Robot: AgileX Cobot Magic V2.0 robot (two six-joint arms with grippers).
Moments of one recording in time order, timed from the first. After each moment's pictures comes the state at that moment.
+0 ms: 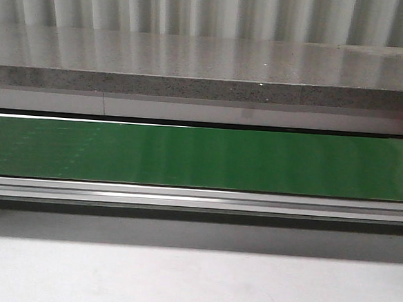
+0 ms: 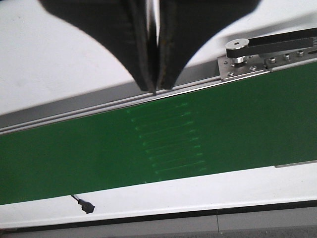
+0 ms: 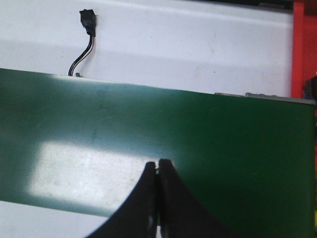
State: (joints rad) left arm -0.26 0.50 -0.56 -0.20 0.68 0.09; right arm 0.06 1.19 -1.03 0.08 0.76 0.00
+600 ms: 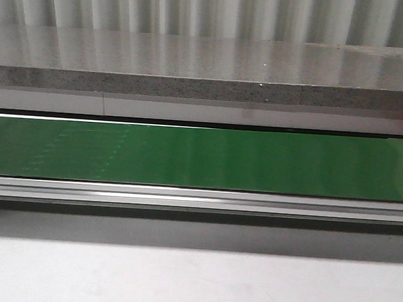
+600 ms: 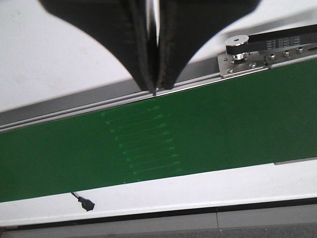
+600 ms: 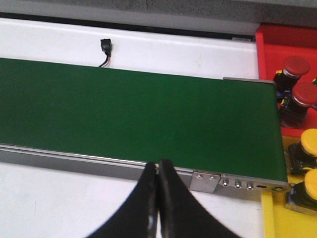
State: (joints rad) left arm -0.26 0.50 -0.56 -0.20 0.67 0.09; right arm 0.06 0.53 -0.63 0.08 0.71 -0.01
